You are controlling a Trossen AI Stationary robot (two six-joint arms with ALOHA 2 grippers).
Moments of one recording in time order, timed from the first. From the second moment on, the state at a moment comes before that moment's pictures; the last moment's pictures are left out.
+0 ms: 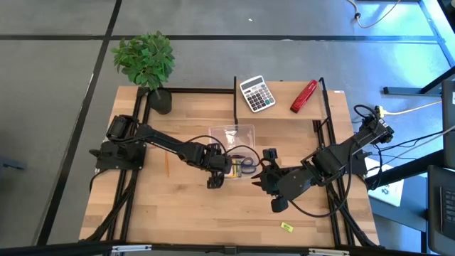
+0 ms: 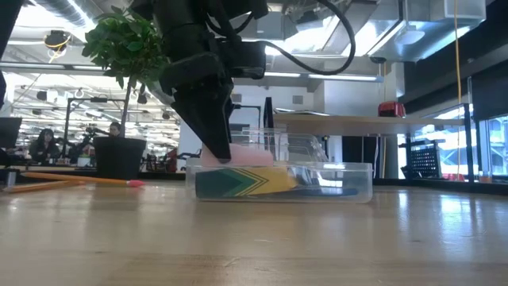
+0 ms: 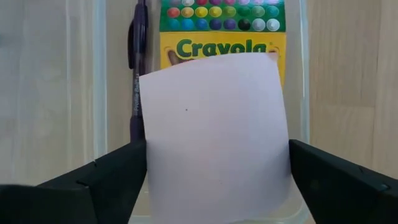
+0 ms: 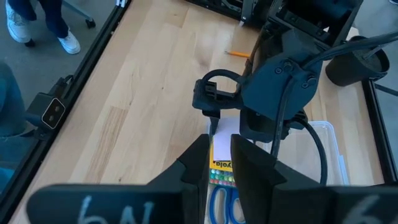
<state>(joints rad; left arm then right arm) -0.18 1.85 1.24 -0.58 -0.19 -0.23 0.57 1.54 1.60 -0.86 0.44 0.10</state>
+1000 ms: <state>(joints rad) -0.21 1.65 1.24 -0.80 -0.27 -0.44 0.57 1.54 1.60 -0.86 0.44 0.10</state>
